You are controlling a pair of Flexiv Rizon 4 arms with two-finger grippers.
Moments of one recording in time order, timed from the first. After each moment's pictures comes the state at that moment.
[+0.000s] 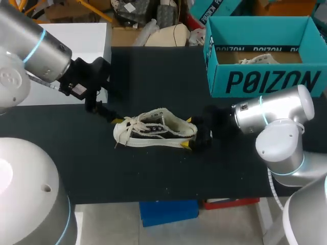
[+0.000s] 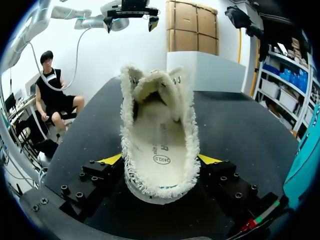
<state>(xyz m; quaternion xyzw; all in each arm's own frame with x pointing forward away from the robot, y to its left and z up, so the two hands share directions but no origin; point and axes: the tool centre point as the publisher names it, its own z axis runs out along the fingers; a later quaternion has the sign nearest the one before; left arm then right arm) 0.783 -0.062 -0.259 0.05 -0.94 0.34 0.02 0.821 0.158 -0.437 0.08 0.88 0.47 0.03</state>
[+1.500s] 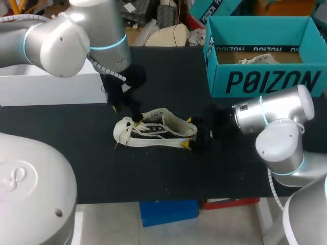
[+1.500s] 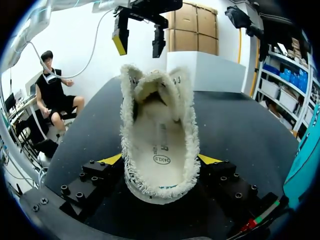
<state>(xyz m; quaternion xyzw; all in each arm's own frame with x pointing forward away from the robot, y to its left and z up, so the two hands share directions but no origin) 0.803 -0.071 -0.321 0.38 -0.92 0.04 0.06 0.821 0.158 -0.437 0.08 0.88 0.47 0.03</state>
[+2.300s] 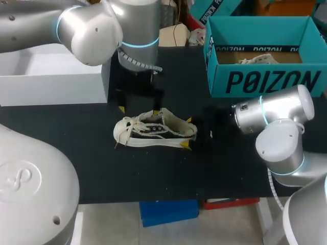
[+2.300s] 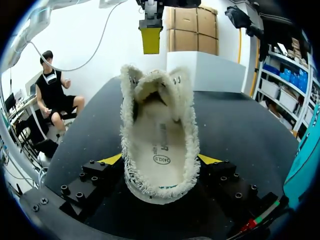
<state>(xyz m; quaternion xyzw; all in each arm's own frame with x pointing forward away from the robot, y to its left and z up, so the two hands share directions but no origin) 0.824 -0.106 -0.316 0.66 -0.75 -0.02 -0.02 0.821 0.158 -0.437 0.08 0.88 0.47 0.03</state>
